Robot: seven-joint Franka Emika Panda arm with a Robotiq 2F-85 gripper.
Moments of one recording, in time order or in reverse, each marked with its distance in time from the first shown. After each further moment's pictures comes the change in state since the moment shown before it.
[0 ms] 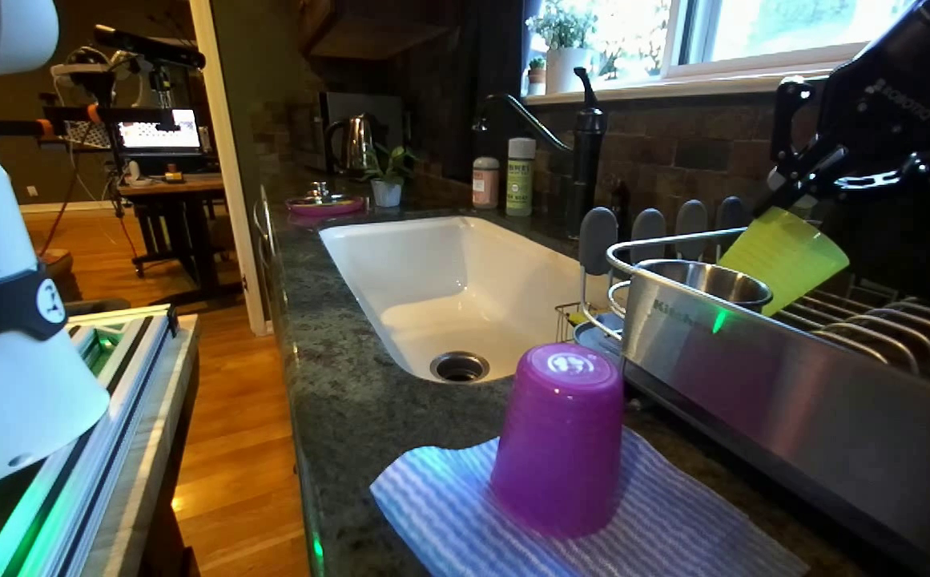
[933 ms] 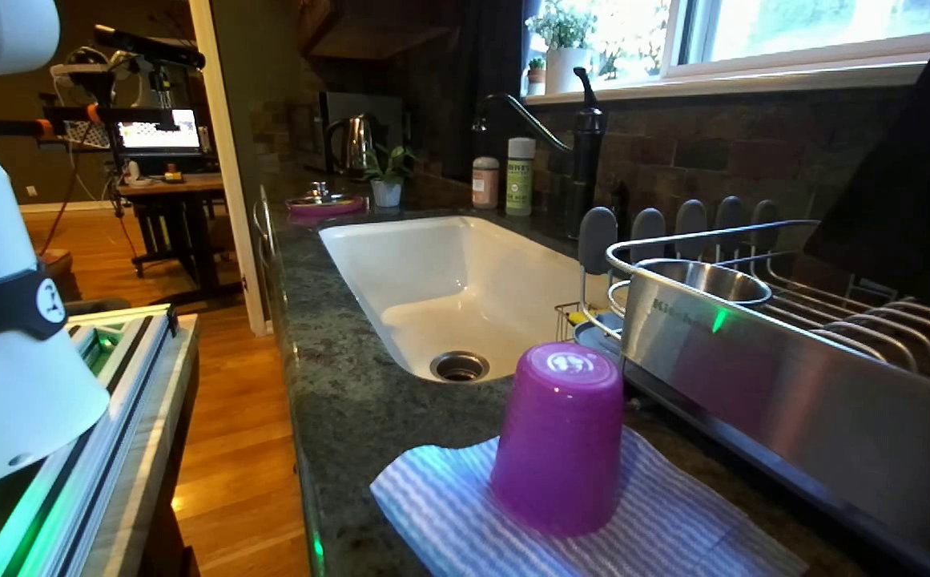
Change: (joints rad) arm -0.019 -0.365 -0.040 -0.364 0.036 0.577 -0.074
